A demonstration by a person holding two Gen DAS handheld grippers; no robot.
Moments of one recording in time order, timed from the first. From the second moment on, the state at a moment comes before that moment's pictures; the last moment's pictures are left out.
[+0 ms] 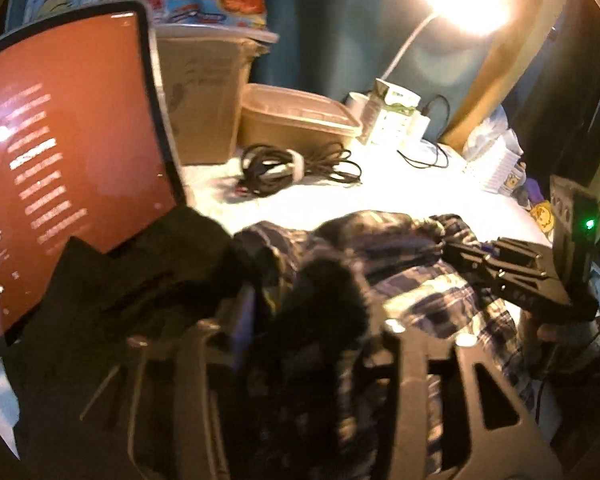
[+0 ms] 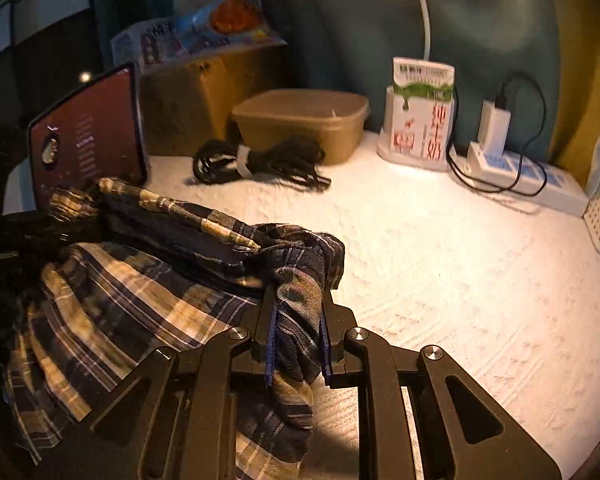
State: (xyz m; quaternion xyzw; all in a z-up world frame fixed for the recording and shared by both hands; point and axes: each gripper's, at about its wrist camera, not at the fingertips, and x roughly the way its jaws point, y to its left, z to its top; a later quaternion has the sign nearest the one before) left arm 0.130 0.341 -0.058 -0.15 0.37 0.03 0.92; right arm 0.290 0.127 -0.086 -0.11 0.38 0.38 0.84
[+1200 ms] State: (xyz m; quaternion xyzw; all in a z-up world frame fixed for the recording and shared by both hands) left arm 0.162 0.292 -0.058 -0.06 0.43 0.02 0.90; right arm 0.266 0.063 -0.062 -0.08 0.39 0.35 0.85
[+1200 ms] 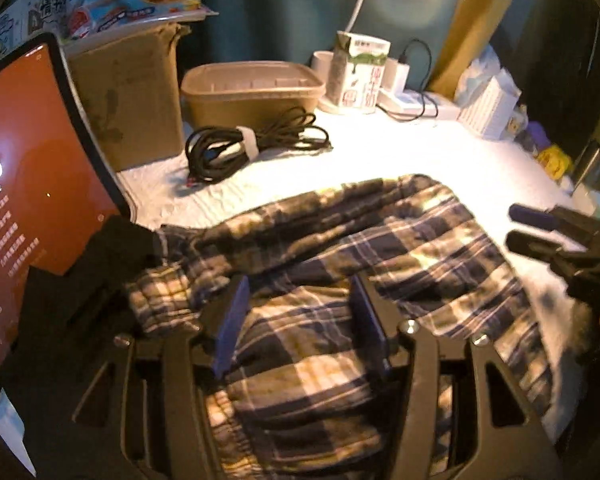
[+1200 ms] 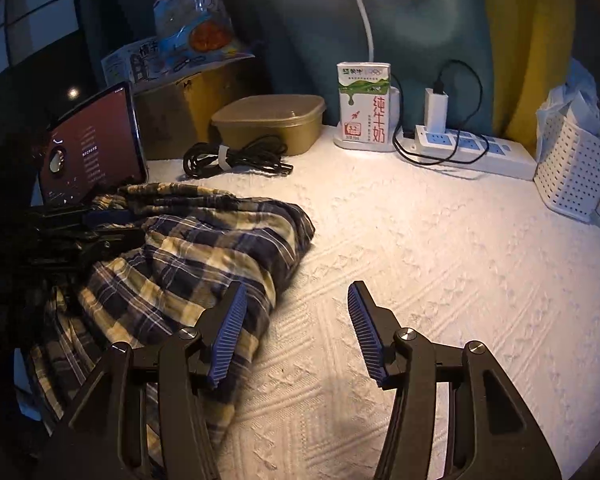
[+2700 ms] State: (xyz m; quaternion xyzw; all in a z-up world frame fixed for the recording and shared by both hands) left arm 0.028 0.091 0.026 0.02 0.21 0.05 0.98; right arm 0.160 -0.148 0.009 -0.06 0.29 0.24 0.92
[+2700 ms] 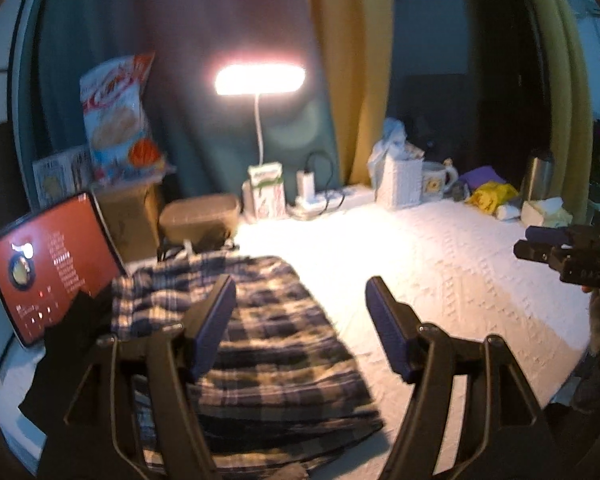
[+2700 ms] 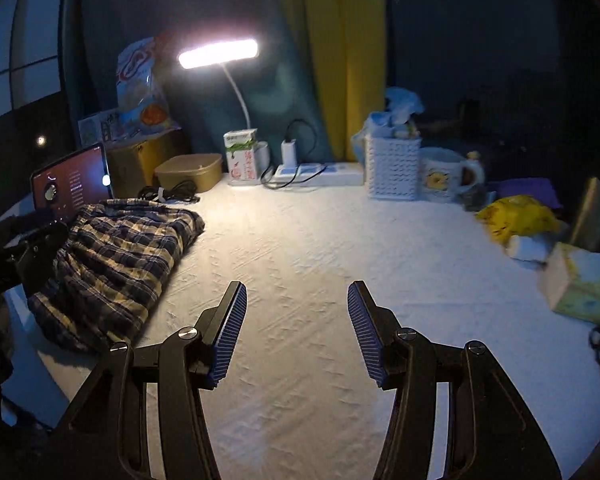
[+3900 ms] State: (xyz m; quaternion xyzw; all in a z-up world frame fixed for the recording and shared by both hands) left arm -0.018 0.035 0.037 -0.02 0.10 0.06 0.99; right arm 0.092 -0.199 0.047 -0.06 0.19 0.19 0.96
